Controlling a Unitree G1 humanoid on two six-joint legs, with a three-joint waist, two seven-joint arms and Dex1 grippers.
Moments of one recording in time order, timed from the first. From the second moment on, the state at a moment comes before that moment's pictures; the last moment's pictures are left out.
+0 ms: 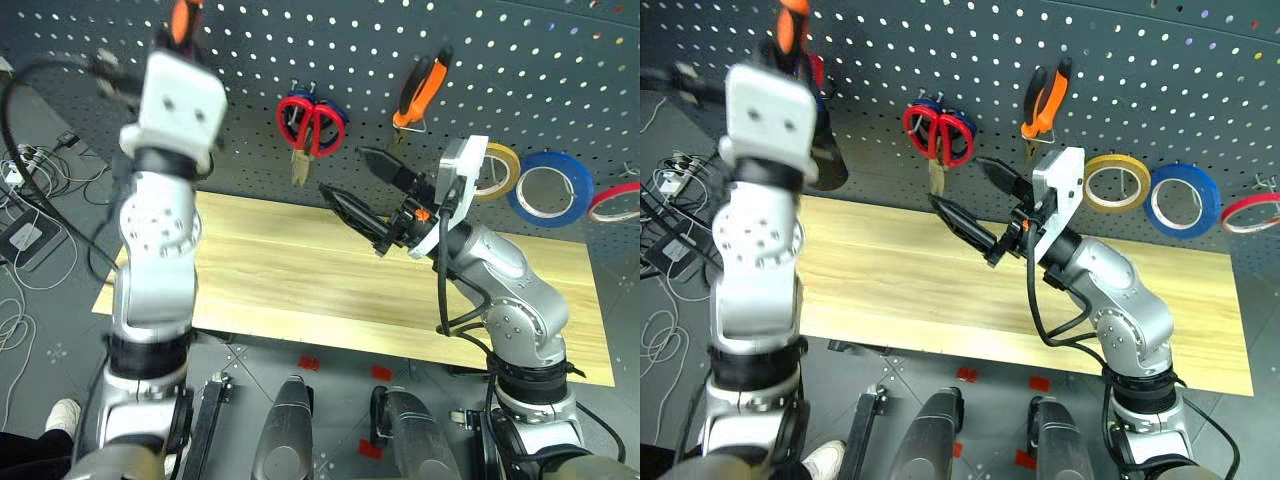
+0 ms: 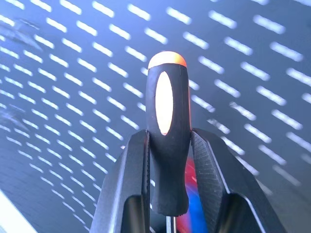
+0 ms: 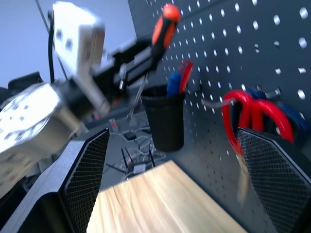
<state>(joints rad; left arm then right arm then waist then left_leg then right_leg) -0.78 0.48 0.08 -0.29 0.32 0.34 0.01 -0.58 -0.19 0.05 -0.45 0.60 0.54 0.48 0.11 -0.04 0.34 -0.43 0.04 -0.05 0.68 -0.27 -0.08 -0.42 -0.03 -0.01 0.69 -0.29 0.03</state>
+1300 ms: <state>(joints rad) -0.89 0.32 0.21 -0.01 0.15 0.37 0.14 -0.57 -0.19 0.08 -0.41 0.49 0.48 0.48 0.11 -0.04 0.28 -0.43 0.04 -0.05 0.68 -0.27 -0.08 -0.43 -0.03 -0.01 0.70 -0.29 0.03</state>
